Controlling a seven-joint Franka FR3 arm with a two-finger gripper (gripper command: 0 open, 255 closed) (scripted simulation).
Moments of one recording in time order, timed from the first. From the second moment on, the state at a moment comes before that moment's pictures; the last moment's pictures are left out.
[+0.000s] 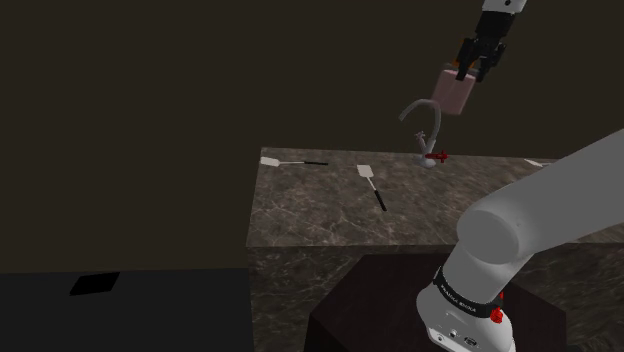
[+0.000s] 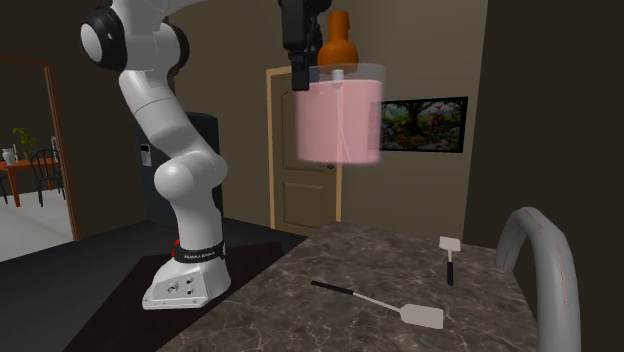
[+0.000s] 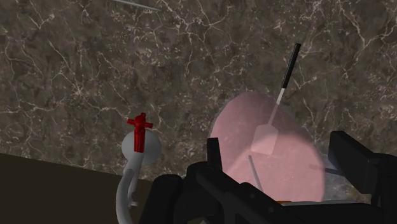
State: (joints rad) arm -0.28 -0.49 -0.53 -1.88 -0.21 1.46 -0.34
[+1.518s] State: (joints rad) arm -0.31 -0.55 -0.57 -2.23 -0.26 1.76 -0.32
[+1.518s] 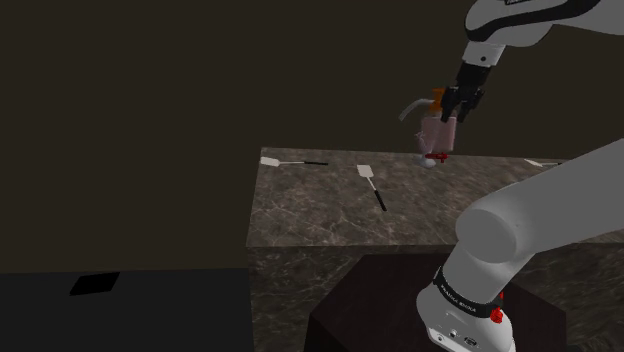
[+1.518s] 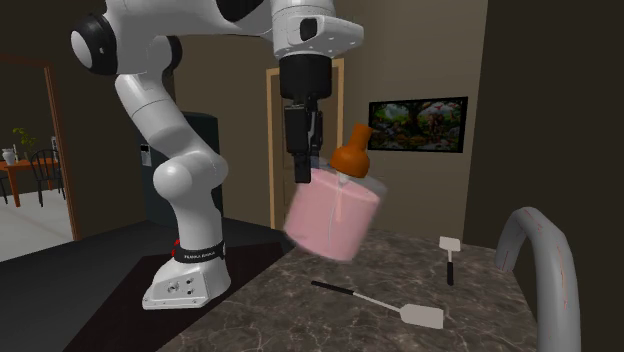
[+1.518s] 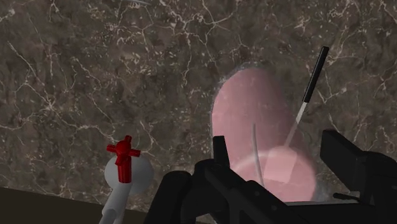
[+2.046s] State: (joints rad) arm -0.31 -0.55 -0.60 -2.34 -0.27 1.86 -0.32
